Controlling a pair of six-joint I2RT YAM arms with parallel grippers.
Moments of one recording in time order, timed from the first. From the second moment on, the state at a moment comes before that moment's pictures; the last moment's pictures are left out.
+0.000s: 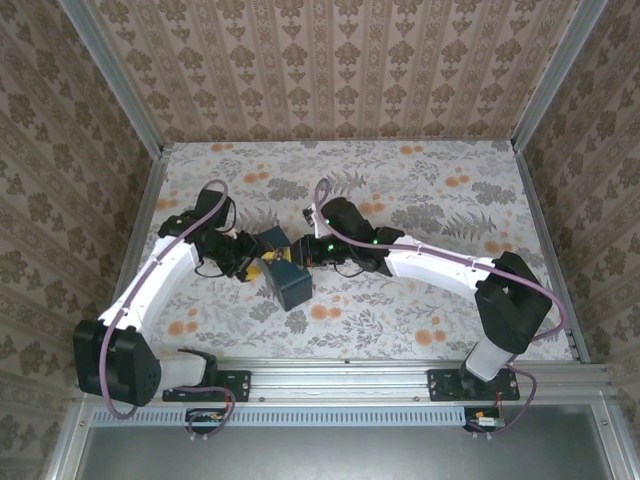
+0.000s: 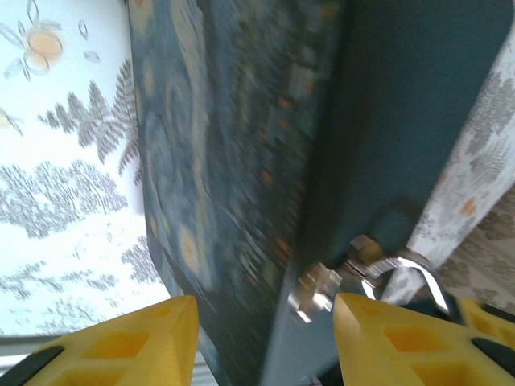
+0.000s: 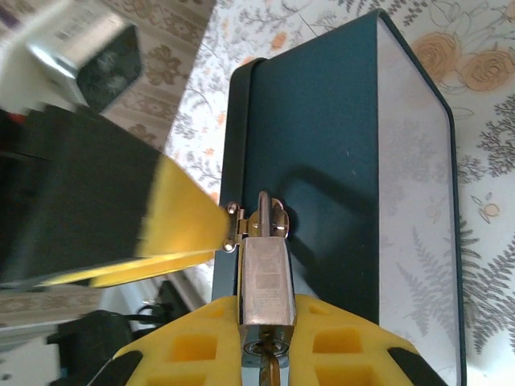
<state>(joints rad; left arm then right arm) -0.29 1.28 1.04 -0.98 0.49 -0.95 0.79 1.65 1.19 -0.14 -0.41 0.75</state>
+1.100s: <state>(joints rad) -0.27 1.52 1.24 -0.90 0.27 -0.64 0.61 1.74 1.35 -0.41 -0.70 0.68</state>
